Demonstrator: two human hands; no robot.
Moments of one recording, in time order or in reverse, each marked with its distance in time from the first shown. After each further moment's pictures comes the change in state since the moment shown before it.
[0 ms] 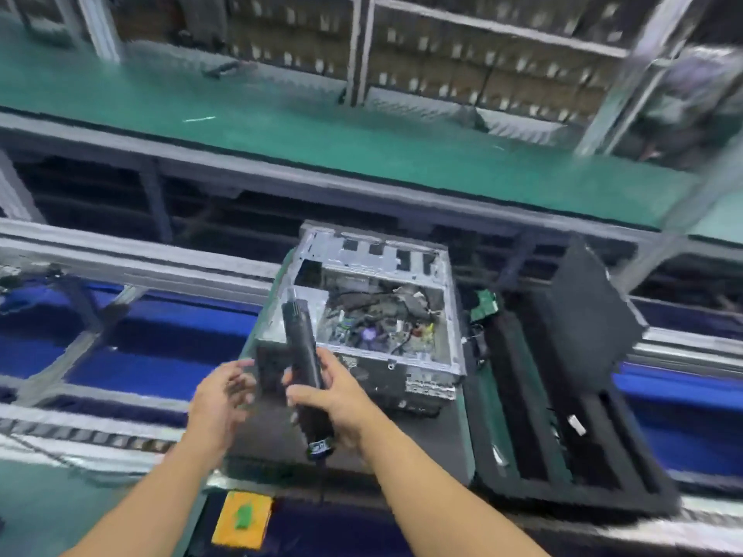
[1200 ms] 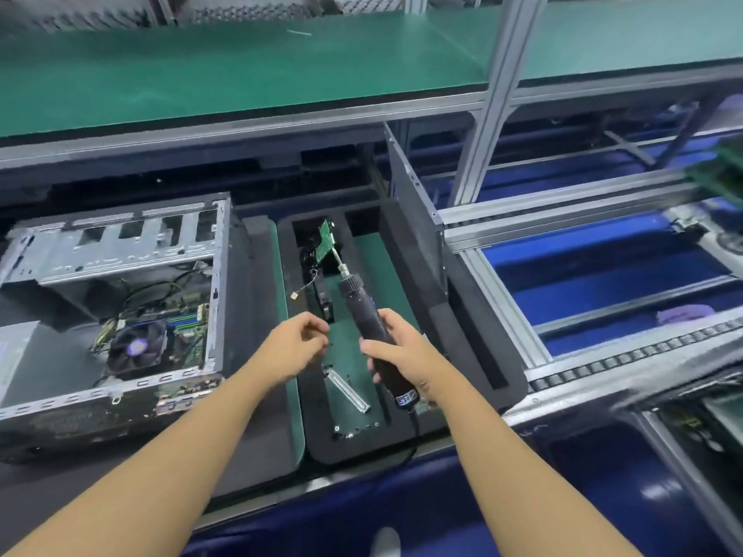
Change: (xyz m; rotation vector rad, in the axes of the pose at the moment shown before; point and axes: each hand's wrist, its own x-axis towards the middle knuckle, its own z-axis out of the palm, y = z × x) left_hand -0.054 -0.161 0.385 1.107 -0.716 0.183; right_hand -0.172 -0.004 -0.393 -0.017 0.403 0.020
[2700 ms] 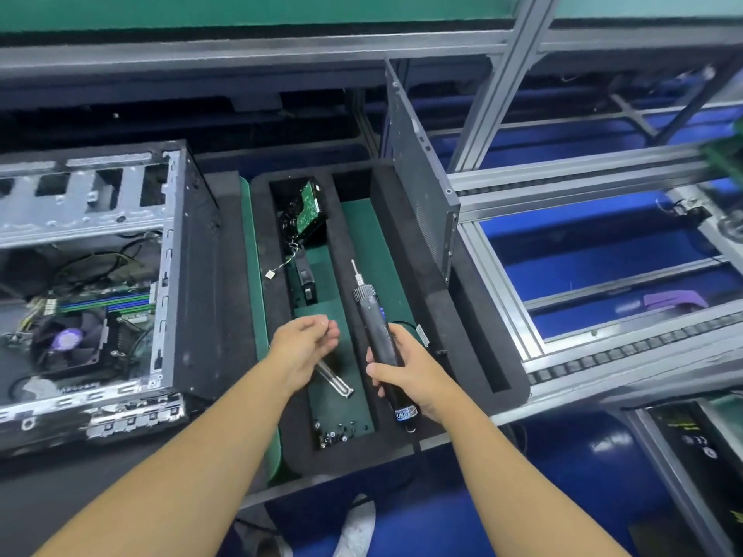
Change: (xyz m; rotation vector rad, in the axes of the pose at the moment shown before) left_hand 0.068 -0.042 0.075 -0.913 0.093 -0.435; right_hand 0.017 0.061 -0.034 -0.042 0.065 0.166
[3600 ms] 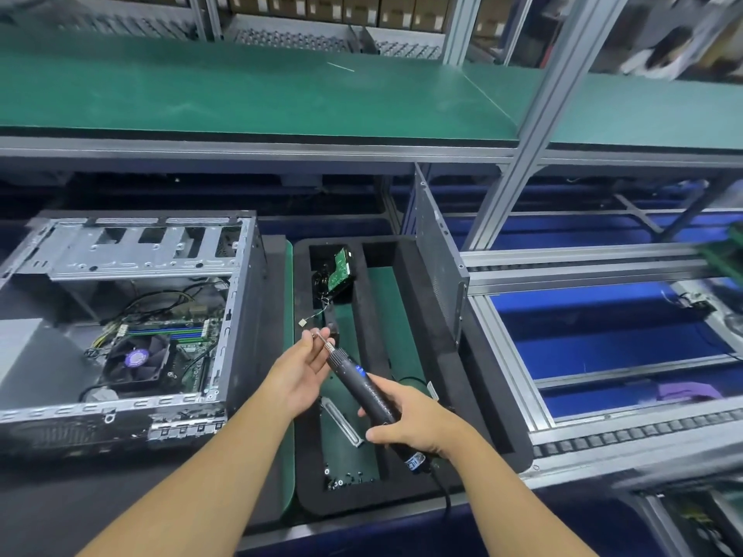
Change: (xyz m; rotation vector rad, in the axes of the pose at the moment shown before) left_hand -0.032 0.046 -0.022 -0.443 -0.082 0.065; right_hand -0.019 -0.055 0.015 -0.566 -0.273 -0.071
